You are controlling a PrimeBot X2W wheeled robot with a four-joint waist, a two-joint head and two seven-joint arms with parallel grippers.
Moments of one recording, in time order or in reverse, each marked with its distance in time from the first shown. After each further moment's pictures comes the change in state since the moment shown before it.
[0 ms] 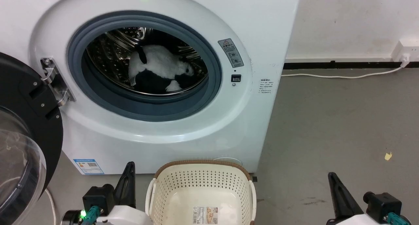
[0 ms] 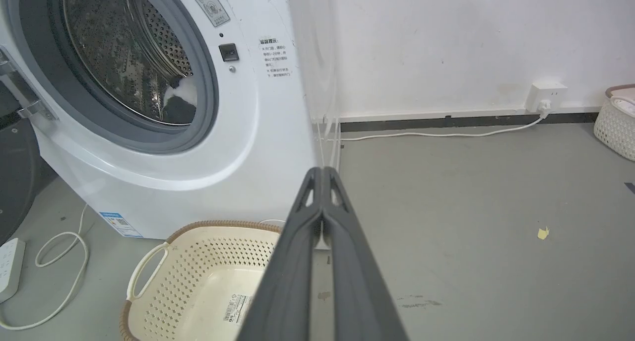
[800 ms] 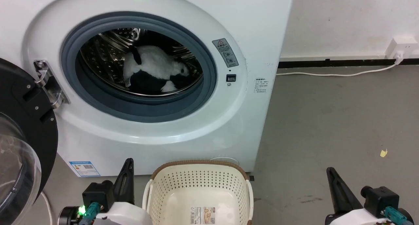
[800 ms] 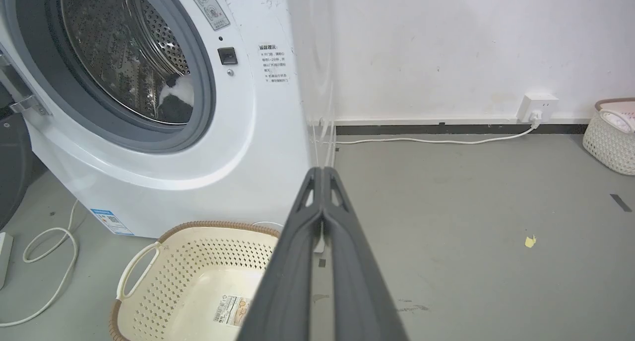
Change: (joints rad) left arm 0.000 -0.017 0.032 -0.033 0.054 -0.017 0.039; right arm -0.013 0.000 0.003 -0.031 -0.035 0.000 0.040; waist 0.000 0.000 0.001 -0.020
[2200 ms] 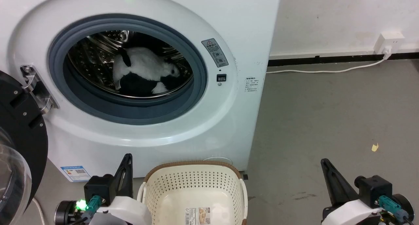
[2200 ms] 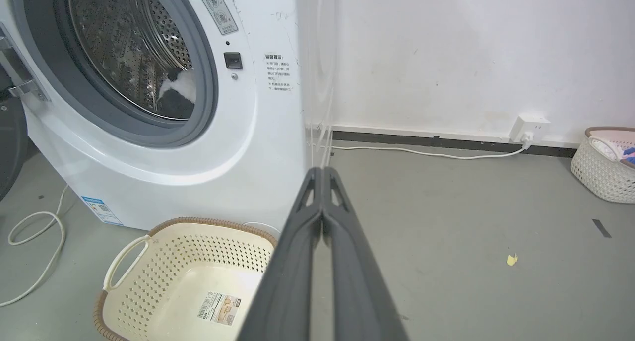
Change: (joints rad) left arm 0.000 -0.047 0.062 -0.060 0.111 -0.025 0.086; right arm -0.028 0.000 0.006 -0.060 -0.070 0.000 0.071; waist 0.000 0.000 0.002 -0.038
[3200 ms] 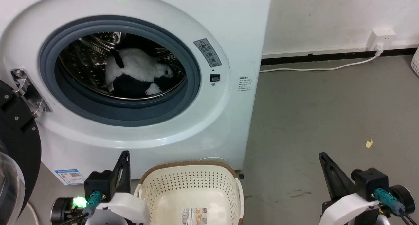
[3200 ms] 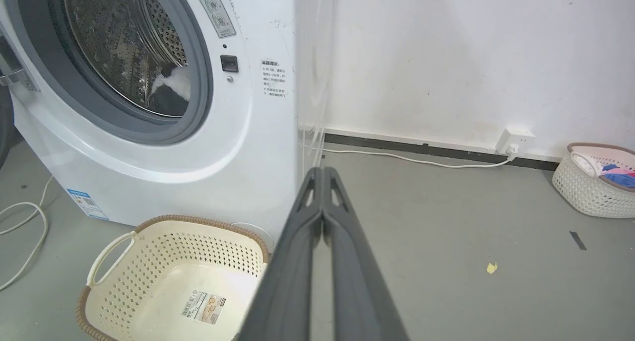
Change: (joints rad) left arm 0.000 -0.031 0.041 -0.044 0.076 -0.018 0.055; right arm -0.020 0.000 0.005 -0.042 -0.047 0.000 0.046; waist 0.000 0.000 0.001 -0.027
